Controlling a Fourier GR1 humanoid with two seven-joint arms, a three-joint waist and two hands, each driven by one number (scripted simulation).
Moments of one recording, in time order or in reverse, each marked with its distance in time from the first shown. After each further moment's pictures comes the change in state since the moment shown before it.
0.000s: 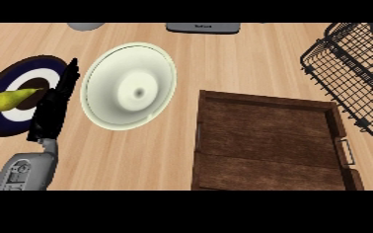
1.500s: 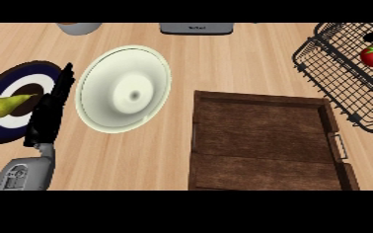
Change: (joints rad) left arm 0.031 -0.014 0.038 0.007 -0.019 -0.002 -0.021; right arm 0.235 -0.027 -0.272 -0.069 -0.351 -0.258 -0.232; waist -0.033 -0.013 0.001
